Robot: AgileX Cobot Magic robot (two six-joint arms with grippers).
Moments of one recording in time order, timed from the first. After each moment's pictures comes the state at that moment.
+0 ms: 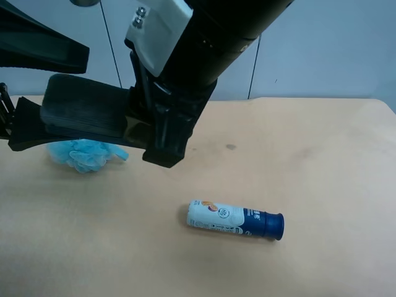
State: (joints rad) left arm 0.00 1.05 -0.71 -1.28 1.19 0.60; right arm 1.02 1.50 -1.38 0.08 0.87 -0.62
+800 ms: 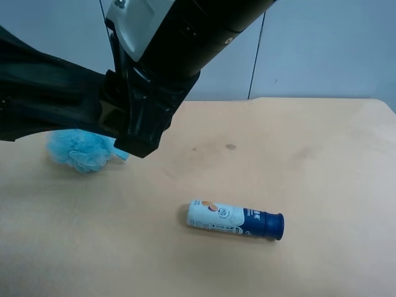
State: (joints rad) left arm 0.00 1.05 -0.71 -1.27 1.20 0.60; right arm 1.02 1.50 -1.38 0.15 0.78 -0.63
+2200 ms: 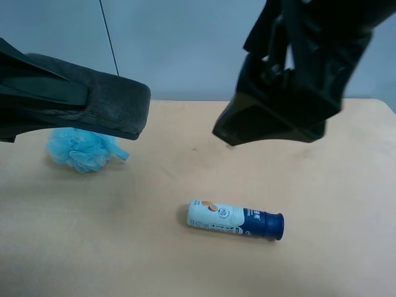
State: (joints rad) left arm 0.00 1.05 -0.71 -1.26 1.21 0.61; right arm 1.02 1.25 -1.38 -0.10 1.20 -0.28
